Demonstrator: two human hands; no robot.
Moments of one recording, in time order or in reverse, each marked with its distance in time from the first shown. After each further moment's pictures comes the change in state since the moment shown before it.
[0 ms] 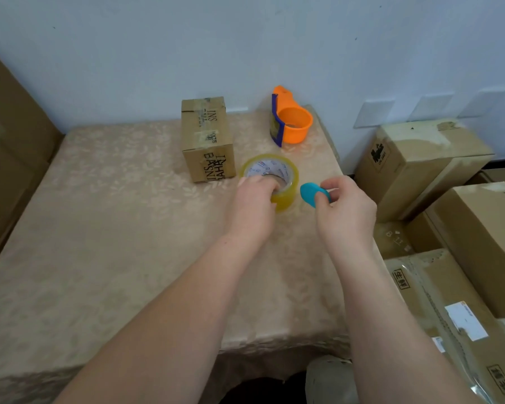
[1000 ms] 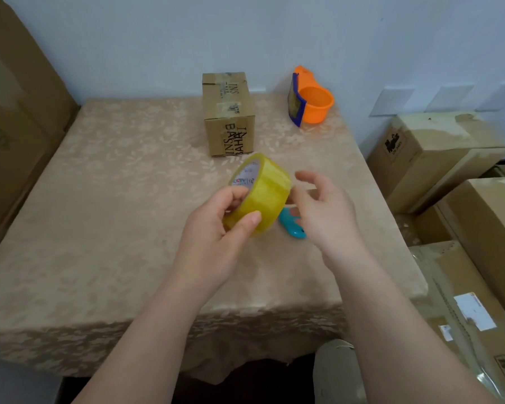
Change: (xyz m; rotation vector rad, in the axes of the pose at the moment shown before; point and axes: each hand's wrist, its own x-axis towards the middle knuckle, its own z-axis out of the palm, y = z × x) left_hand -0.113 -0.034 -0.055 -0.781 0.074 -0.112; right_hand -0.058 -0.025 0.015 0.288 -0.351 0.071
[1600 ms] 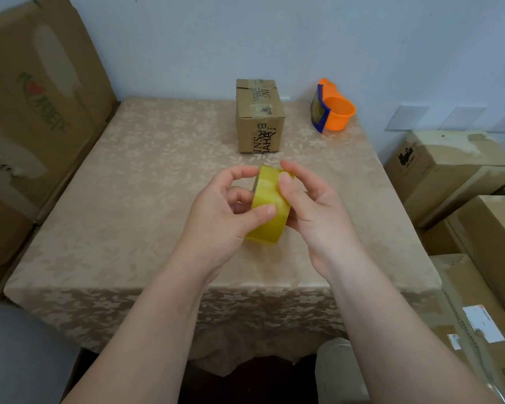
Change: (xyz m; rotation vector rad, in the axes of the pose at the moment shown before) left_hand -0.021 0.016 -0.035 -0.332 0.001 -0.147; right_hand -0.058 -0.029 0.028 0.583 -0.306 -0.045
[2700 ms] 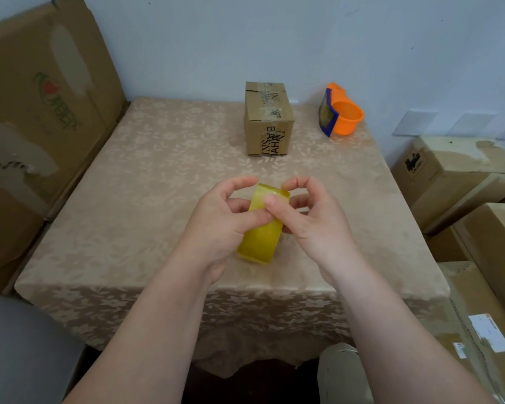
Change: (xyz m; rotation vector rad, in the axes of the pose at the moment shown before) left_hand -0.001 0.001 -0.010 -0.060 0.069 -0.221; right_hand 0.004 0.013 0.000 -0.457 0.016 -0.073
